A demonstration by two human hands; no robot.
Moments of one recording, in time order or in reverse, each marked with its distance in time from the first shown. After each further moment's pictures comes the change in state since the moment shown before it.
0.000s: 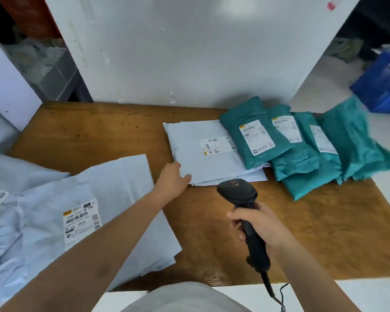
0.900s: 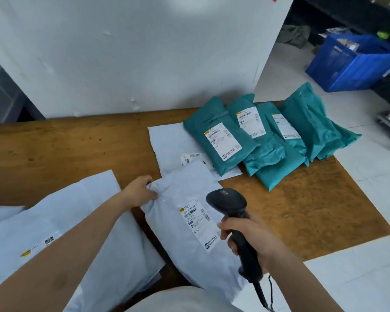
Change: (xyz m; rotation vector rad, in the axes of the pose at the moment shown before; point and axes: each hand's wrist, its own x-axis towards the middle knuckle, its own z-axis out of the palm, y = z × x) left_hand 0.049 -0.031 -0.008 0.112 -0.337 -0.011; right_hand -0.014 0.012 -0.019 0.187 0.123 0.070
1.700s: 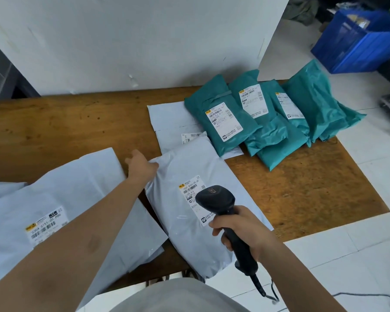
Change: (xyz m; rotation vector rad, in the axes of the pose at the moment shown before) left_hand 0.000 0.016 0.026 -0.172 0.356 -0.268; right_hand -0.005 0.030 0.015 -0.162 -0.058 0.088
